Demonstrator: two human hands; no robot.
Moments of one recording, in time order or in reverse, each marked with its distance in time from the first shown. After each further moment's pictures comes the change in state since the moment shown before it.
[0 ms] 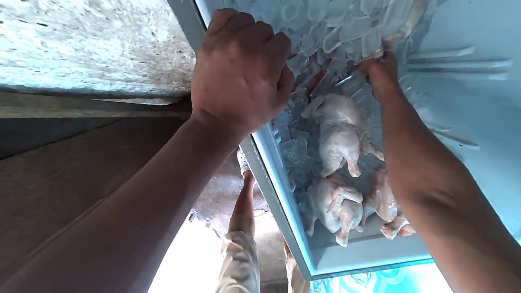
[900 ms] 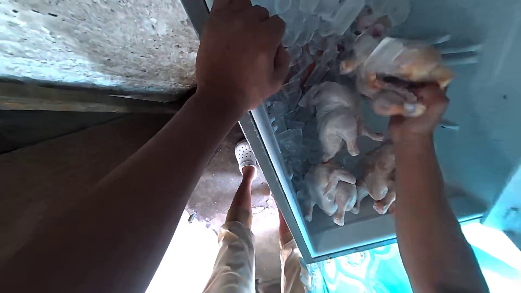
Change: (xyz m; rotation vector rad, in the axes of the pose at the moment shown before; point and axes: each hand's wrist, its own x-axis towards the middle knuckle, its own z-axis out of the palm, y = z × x) left_hand 0.005 0.001 -0.007 -0.036 -0.139 -0.018; right_hand -0.174 -0.002 -0.075 0.675 0.162 -0.276
